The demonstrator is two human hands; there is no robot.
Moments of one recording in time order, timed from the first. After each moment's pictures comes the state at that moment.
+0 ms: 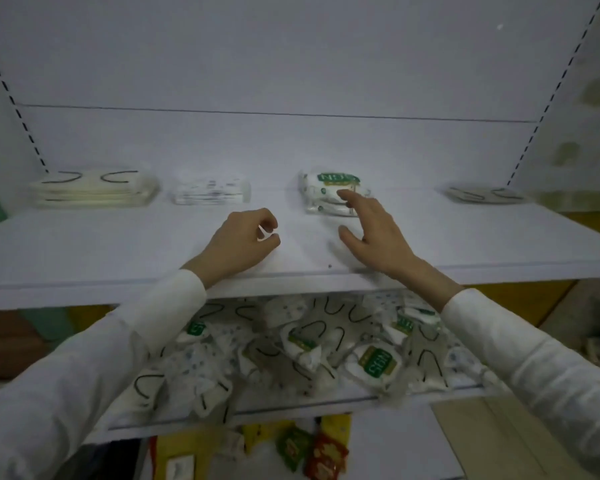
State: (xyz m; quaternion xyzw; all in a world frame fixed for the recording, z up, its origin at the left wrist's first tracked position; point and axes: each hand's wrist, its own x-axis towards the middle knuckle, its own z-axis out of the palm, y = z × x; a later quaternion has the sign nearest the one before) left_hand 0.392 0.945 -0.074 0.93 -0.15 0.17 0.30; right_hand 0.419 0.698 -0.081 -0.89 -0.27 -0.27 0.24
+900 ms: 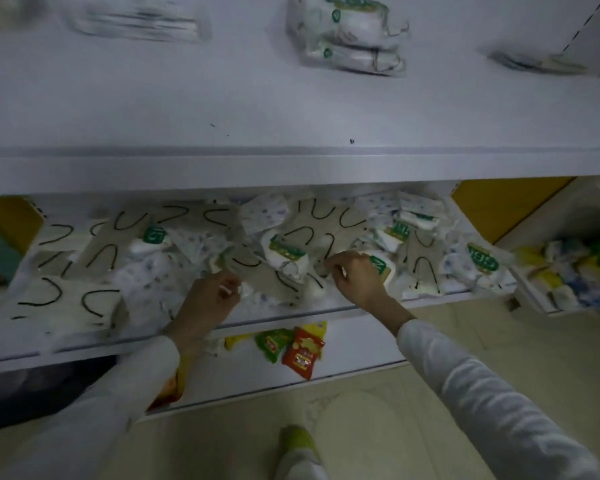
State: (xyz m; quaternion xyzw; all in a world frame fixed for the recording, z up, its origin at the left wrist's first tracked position) left_hand 0.357 0.964 -0.357 0.90 0.03 -0.08 0.42; right_hand 0.408 0.686 -0.368 -0.96 -0.14 -0.02 0.24
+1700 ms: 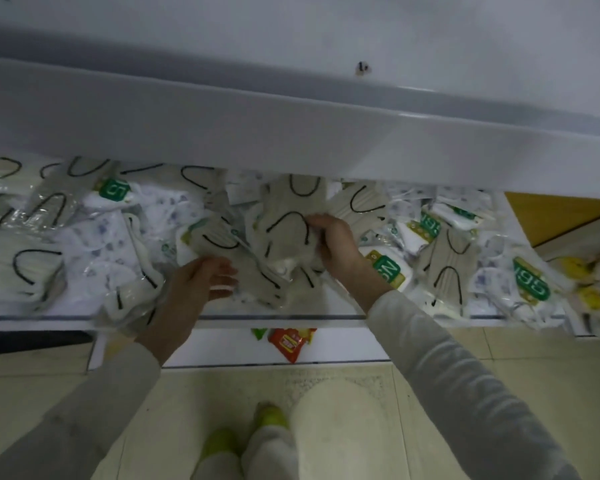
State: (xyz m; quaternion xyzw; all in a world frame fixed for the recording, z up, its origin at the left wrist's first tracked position) left_hand 0.402 0.906 -0.419 0.64 0.26 -0.06 0.72; right_hand 0.522 0.710 -0.426 -0.58 0.18 0.22 0.76
